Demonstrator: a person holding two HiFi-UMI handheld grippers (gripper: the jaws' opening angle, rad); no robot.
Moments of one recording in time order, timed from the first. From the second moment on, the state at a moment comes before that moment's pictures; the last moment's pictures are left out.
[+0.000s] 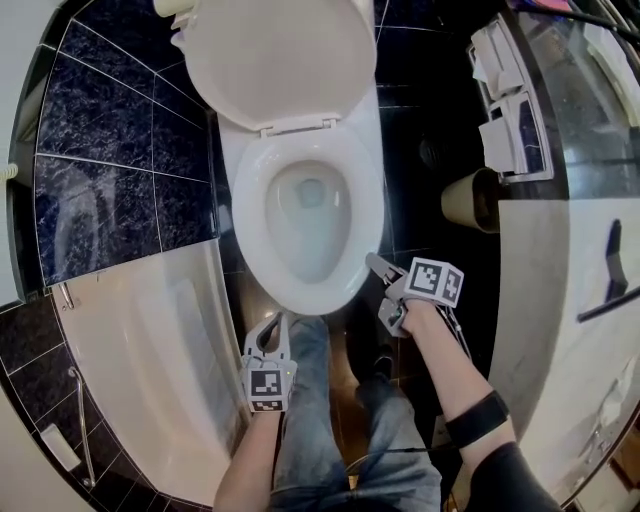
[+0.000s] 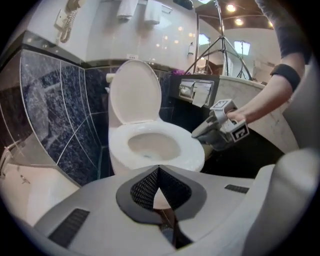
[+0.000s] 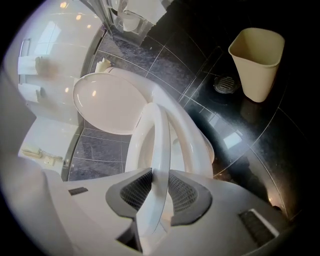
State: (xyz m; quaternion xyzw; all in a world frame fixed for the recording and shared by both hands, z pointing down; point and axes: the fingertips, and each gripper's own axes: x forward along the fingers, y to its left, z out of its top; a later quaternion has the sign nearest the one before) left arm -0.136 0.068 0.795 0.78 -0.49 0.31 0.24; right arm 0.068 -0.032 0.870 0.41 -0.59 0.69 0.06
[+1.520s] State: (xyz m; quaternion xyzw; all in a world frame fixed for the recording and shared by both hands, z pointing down) left arm -0.116 -0.082 0.645 0.78 -0.52 0.23 0.26; right arm 0.067 -0.134 0.598 0.46 -0.75 0.46 0.12
